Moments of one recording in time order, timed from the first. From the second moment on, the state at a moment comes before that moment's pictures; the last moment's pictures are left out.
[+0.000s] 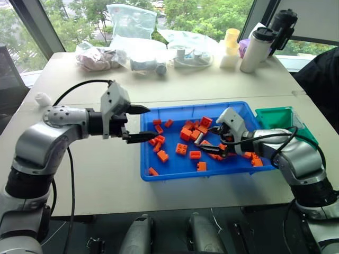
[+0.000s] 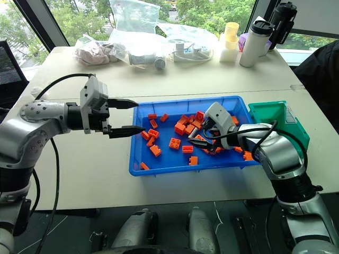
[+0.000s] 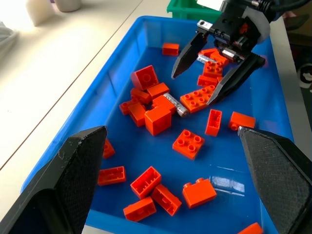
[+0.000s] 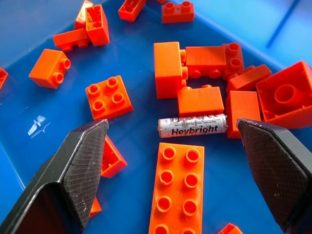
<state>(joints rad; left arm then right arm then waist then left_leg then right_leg) -0.59 0.80 -0.02 -0.33 -0.59 0.76 -0.97 -0.49 -0.72 0.14 -0.26 0.39 0.91 0.80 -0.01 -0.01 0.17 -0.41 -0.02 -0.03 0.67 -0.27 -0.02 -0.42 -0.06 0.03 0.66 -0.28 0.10</state>
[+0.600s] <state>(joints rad) -0.58 0.79 -0.02 -0.35 -0.59 0.77 -0.95 -0.59 -0.65 0.25 -0.08 0.30 0.87 0.81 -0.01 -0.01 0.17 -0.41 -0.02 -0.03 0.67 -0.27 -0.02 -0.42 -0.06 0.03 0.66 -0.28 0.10</state>
